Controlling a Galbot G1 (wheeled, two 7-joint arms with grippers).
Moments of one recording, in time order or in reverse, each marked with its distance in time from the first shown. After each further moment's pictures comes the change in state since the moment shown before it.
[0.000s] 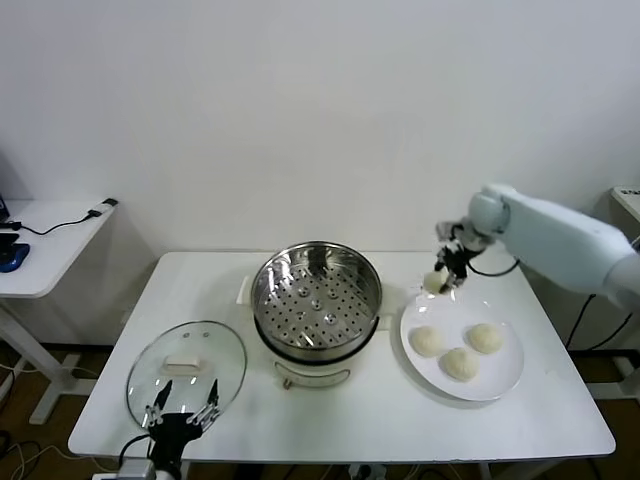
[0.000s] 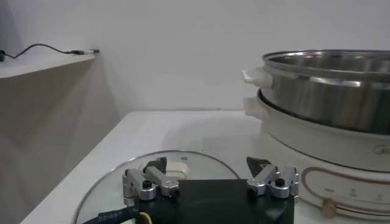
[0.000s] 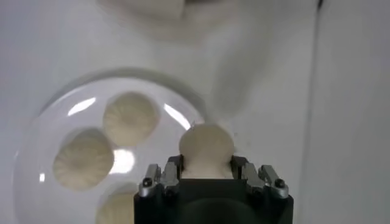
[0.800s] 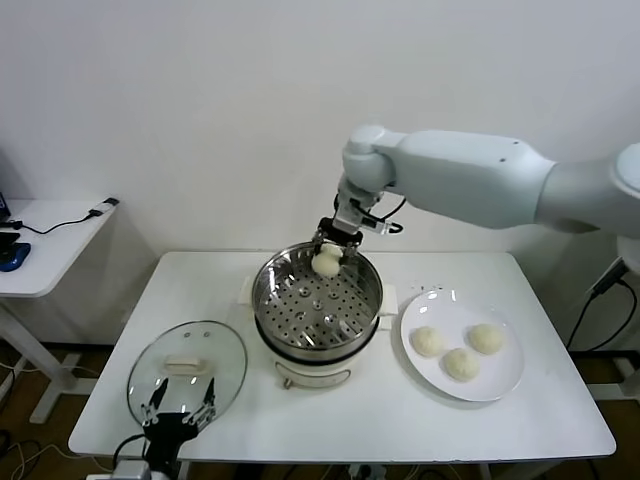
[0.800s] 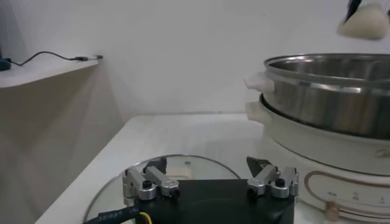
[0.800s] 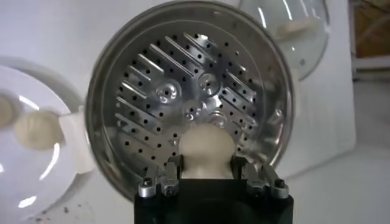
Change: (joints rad) left arm 0.018 0.010 -0.012 -0.025 0.001 0.002 -0.004; right arm -0.008 0.339 -0.054 -0.008 -0.329 0.567 0.112
